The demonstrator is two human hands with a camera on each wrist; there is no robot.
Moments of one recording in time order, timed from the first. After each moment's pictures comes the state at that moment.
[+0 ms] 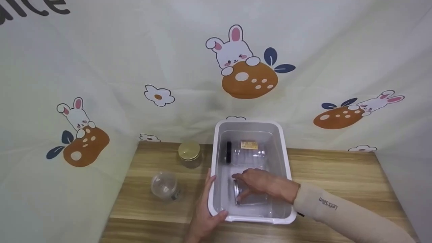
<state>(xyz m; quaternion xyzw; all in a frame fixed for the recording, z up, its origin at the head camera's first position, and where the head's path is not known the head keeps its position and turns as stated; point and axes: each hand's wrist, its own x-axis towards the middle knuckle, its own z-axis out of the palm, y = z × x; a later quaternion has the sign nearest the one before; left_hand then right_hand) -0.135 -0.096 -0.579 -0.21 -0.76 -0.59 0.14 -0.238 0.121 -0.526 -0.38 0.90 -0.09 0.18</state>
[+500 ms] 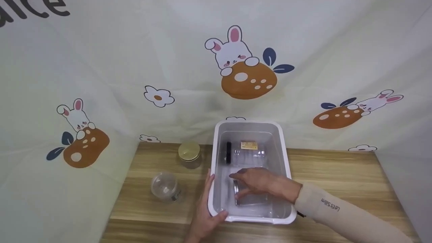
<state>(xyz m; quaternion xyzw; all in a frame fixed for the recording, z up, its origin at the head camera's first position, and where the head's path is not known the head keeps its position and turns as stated) -0.135 -0.095 -0.578 -0.21 -0.76 -0.60 0.14 -0.237 0.123 -0.517 -0.40 0.90 -0.09 0.16</state>
